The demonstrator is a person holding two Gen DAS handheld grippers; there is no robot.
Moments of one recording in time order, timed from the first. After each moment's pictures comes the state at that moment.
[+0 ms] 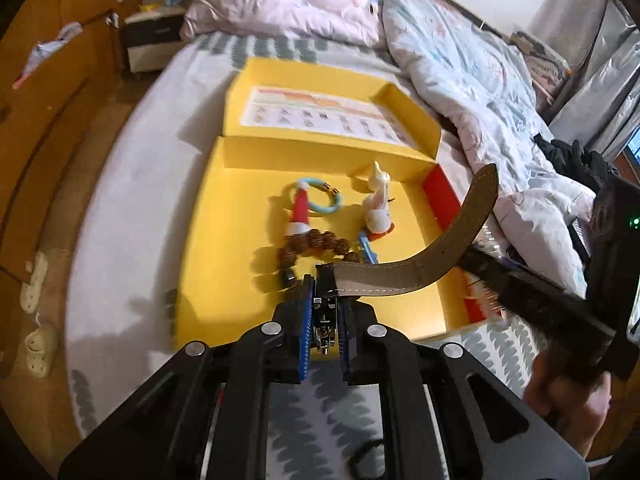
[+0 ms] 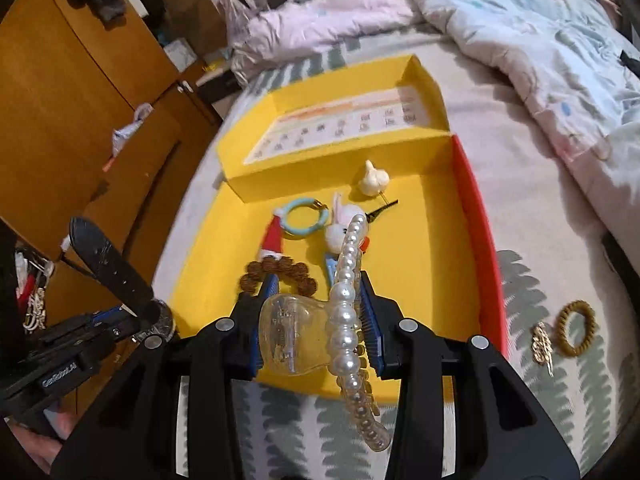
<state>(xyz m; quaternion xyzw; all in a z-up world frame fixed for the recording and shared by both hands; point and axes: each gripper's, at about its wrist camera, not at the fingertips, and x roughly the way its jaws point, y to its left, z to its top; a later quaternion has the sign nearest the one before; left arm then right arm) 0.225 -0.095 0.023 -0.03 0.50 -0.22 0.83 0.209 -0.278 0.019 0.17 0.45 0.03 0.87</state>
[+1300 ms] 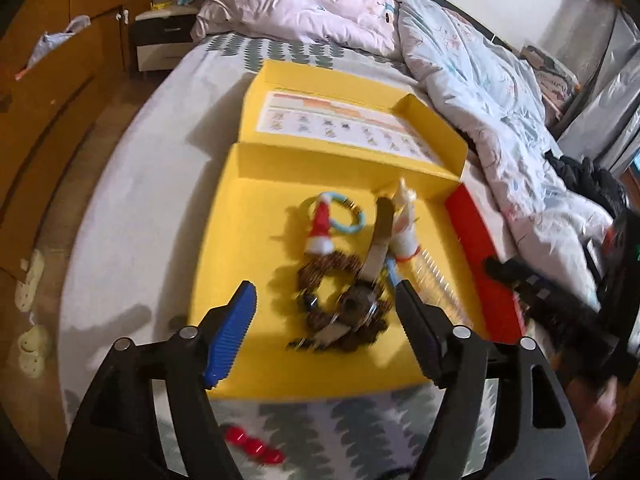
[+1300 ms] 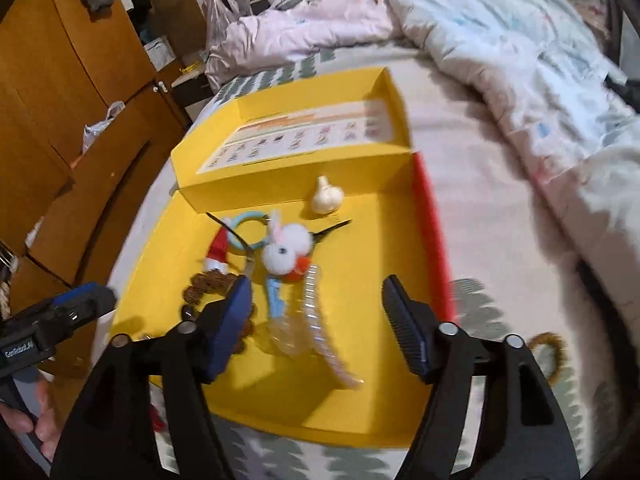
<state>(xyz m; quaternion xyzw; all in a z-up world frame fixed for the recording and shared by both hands) 0.228 -0.061 0.011 -0.04 0.48 -0.21 0.85 0.206 -0.299 0.014 0.12 0.43 -0.03 0.89</state>
